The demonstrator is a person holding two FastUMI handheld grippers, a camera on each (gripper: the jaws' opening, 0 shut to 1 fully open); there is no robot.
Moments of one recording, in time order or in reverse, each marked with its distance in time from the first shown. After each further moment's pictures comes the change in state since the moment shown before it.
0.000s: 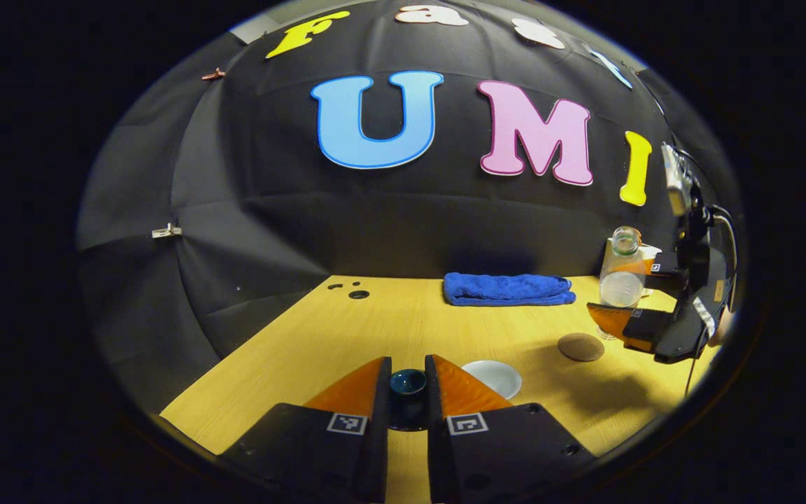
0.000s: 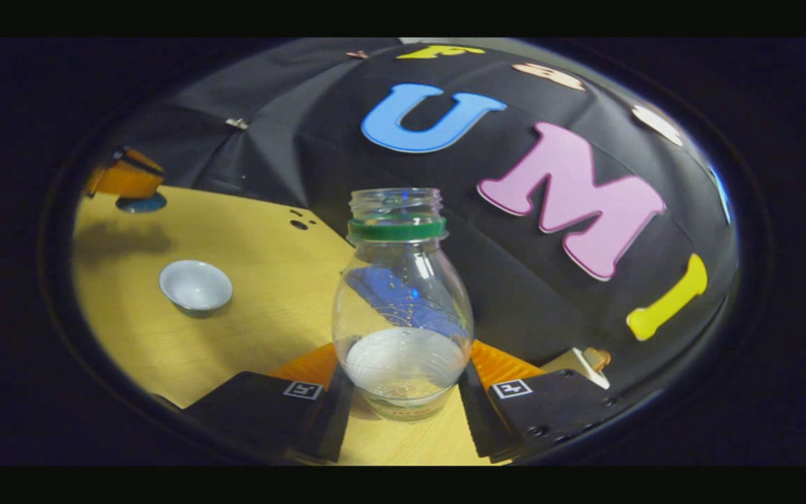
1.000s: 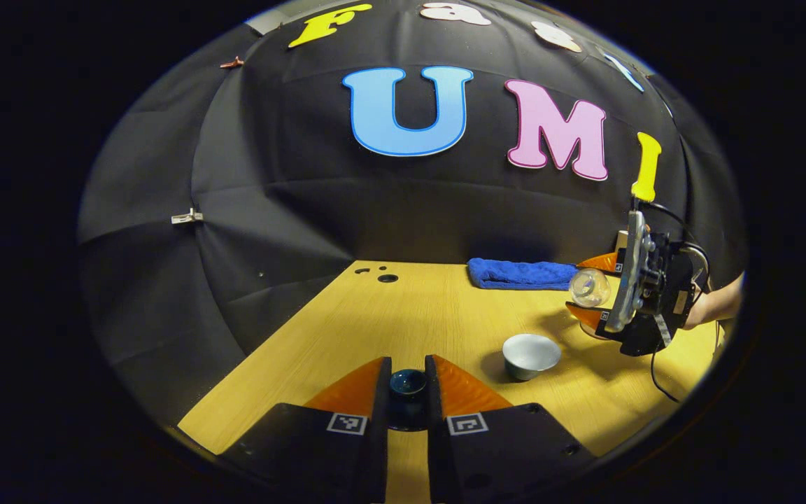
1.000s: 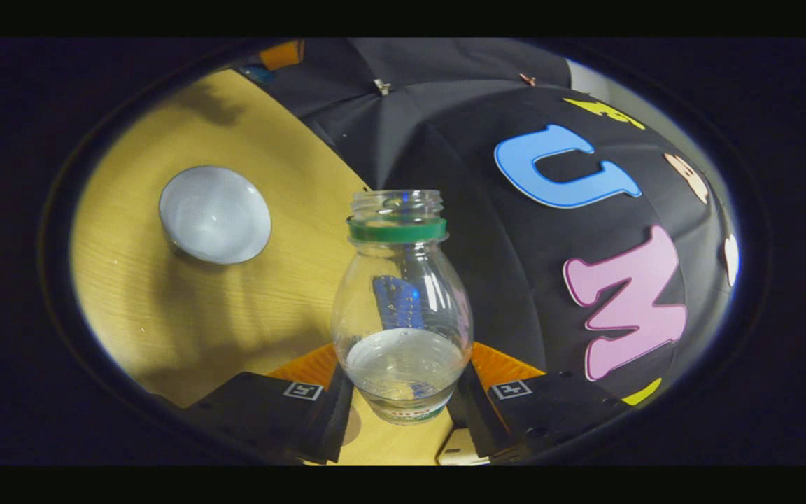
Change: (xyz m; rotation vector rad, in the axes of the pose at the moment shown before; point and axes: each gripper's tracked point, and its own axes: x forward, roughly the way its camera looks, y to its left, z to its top) left arm -0.019 0.054 -0.024 -0.025 0.049 0.010; right arm 0.042 0.044 0.011 -0.554 -0.105 0.061
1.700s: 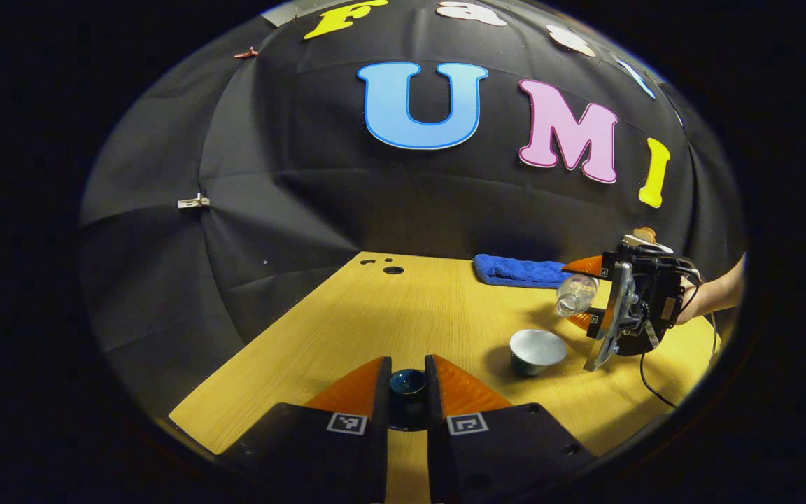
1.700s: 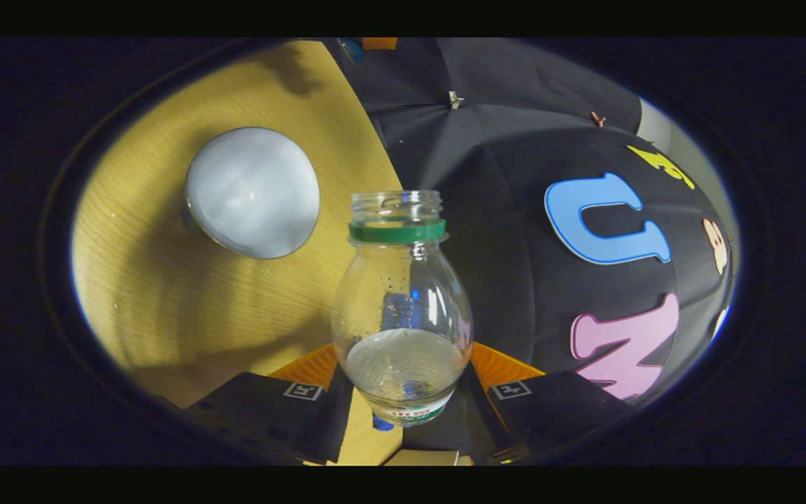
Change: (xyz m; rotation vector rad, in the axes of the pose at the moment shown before) left arm -0.003 0.010 -0.014 -0.033 0.013 0.022; right arm 0.019 0.022 0.025 -0.256 -0.111 0.076
